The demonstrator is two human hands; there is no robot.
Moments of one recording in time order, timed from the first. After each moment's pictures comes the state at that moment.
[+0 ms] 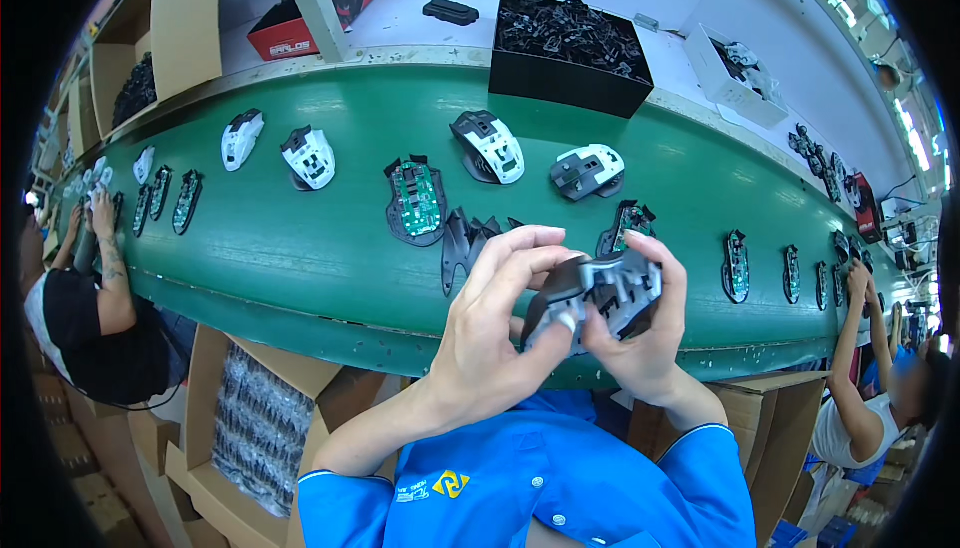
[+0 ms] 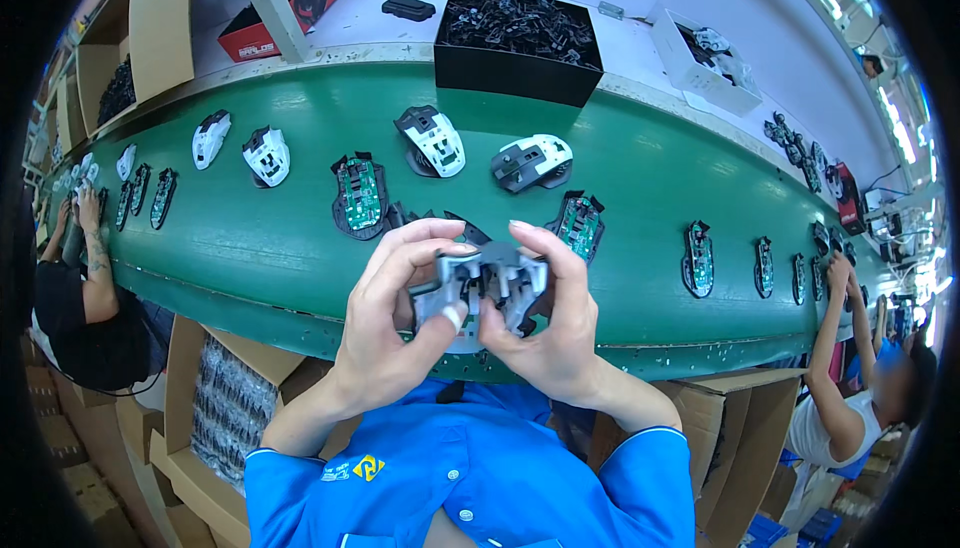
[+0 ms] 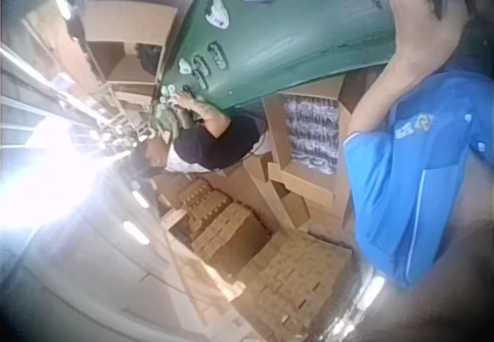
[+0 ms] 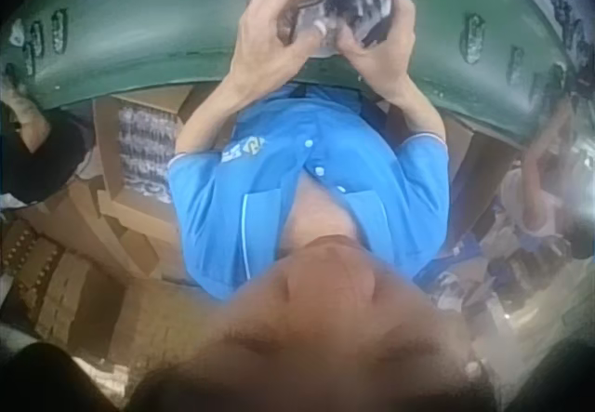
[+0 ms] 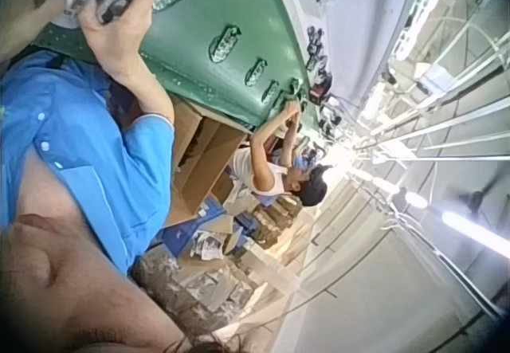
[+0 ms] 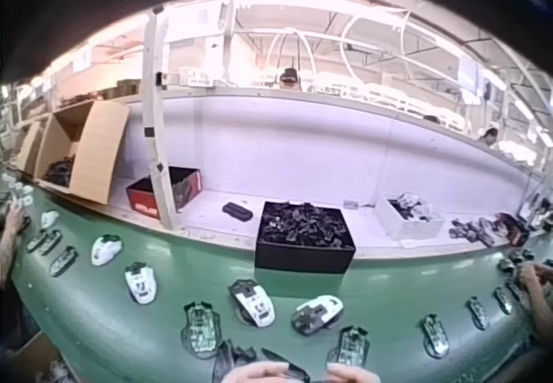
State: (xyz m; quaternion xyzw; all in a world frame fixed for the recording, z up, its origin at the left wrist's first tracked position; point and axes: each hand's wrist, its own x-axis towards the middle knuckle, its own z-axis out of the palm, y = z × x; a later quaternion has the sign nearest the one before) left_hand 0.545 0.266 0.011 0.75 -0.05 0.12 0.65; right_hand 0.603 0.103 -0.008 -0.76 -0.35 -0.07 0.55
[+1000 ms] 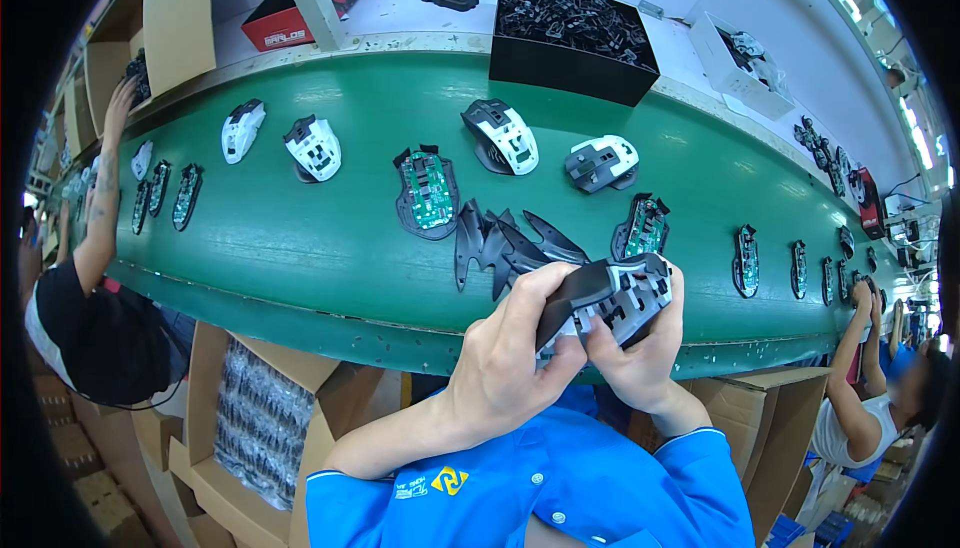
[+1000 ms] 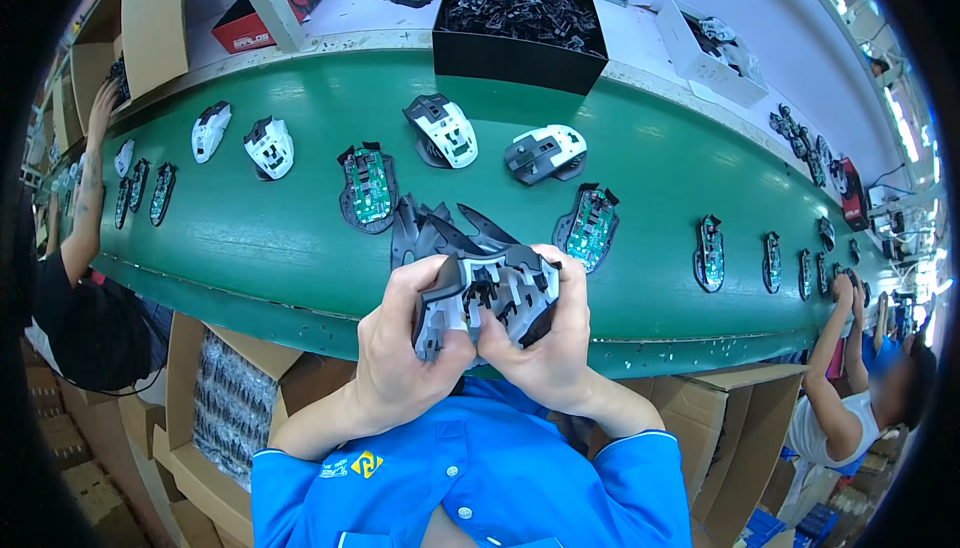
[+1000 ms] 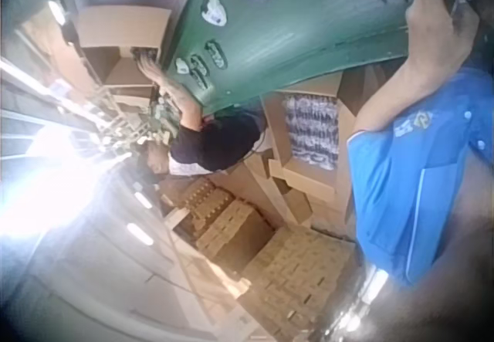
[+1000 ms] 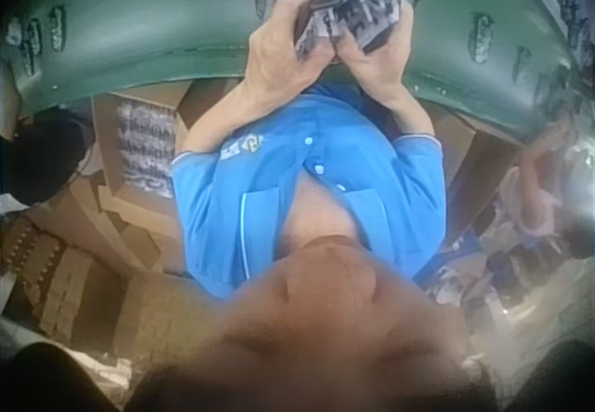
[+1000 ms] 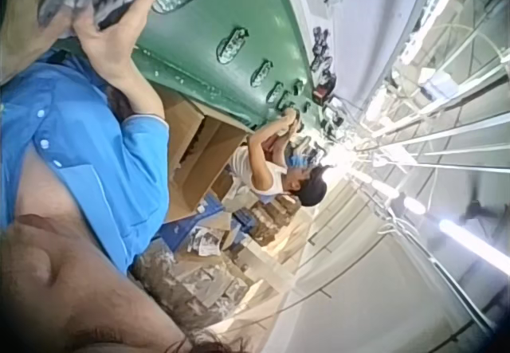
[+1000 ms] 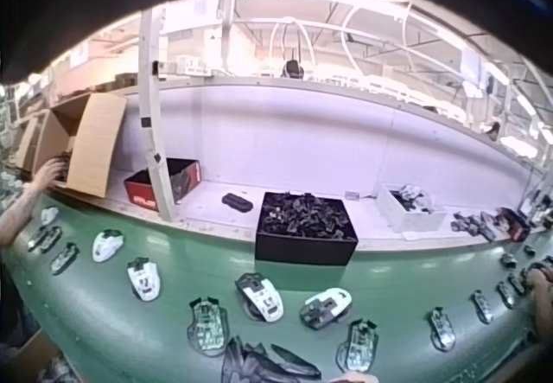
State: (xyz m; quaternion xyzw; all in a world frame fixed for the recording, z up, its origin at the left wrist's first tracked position) left_hand 0.530 0.263 0.001 0.80 -0.04 0.21 0.56; right_hand 0.583 0.119 -0.017 -0.74 -0.27 -0.01 0.61
